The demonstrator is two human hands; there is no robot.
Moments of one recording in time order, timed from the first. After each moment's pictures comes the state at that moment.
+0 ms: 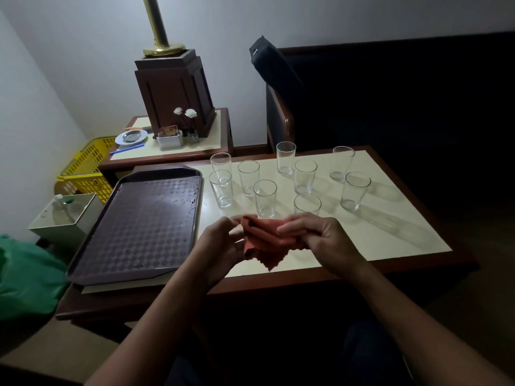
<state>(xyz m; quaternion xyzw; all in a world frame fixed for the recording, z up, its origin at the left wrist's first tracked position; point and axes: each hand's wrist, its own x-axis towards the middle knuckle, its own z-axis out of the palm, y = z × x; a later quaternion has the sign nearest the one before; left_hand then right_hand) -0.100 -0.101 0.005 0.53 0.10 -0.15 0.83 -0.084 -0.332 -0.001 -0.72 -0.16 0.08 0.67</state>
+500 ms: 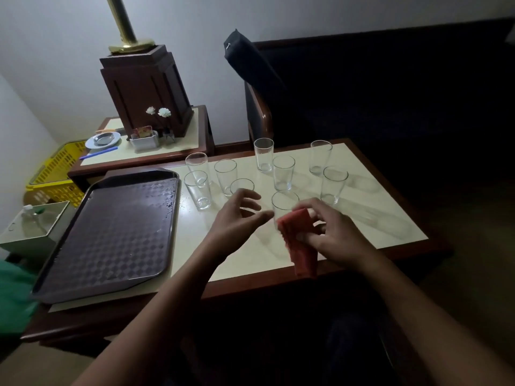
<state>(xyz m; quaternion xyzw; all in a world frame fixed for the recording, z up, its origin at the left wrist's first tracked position) -0.054 -0.158 0.011 0.82 -0.01 -0.02 0.57 -0.081 -0.390 0.016 -0.88 -0.10 0.05 0.47</state>
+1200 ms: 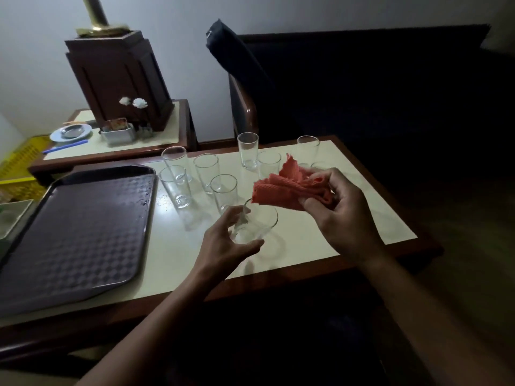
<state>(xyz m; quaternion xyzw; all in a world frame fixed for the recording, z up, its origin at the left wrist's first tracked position) -0.052 -0.168 -0.071 0.84 -0.07 0.07 0.53 -0.074 -0.397 0.027 -0.80 -0.09 -0.14 0.57</state>
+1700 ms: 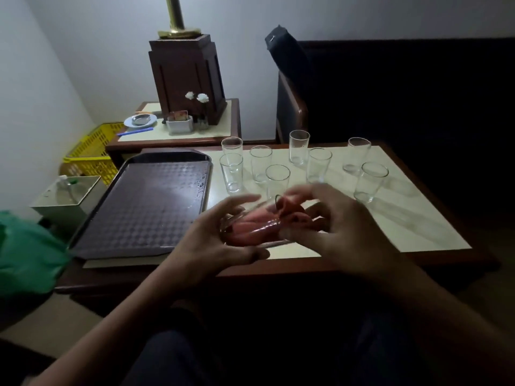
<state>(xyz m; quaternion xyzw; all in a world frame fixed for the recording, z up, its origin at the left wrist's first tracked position) -0.162 -0.069 0.021 0.80 -0.11 0.00 0.60 -0.132 -0.320 0.047 -0.83 -0.29 -0.04 0.48</state>
